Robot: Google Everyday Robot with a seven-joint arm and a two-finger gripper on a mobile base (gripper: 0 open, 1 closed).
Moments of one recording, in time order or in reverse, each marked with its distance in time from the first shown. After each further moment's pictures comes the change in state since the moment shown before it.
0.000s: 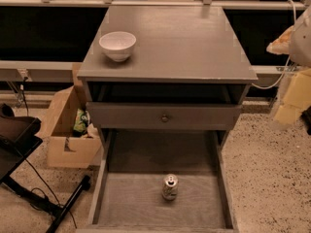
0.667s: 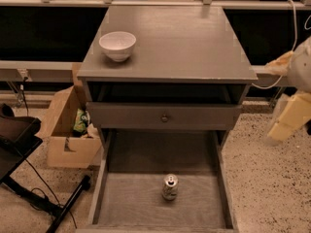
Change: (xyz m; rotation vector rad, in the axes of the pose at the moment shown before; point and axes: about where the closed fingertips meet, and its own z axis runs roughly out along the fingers) arm 0.013 0.009 0.038 -0.034 -0.123 0.037
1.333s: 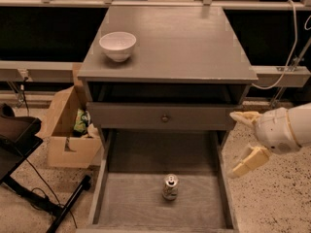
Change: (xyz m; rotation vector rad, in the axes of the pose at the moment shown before) arm 0.026 0.028 0.149 -0.107 -0.412 0.059
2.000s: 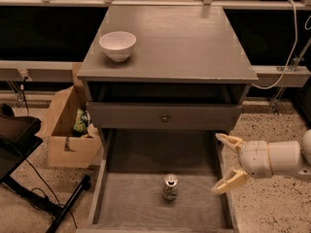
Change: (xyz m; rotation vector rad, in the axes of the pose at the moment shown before) arm 0.053 0.009 0.089 -0.020 -0.249 -0.009
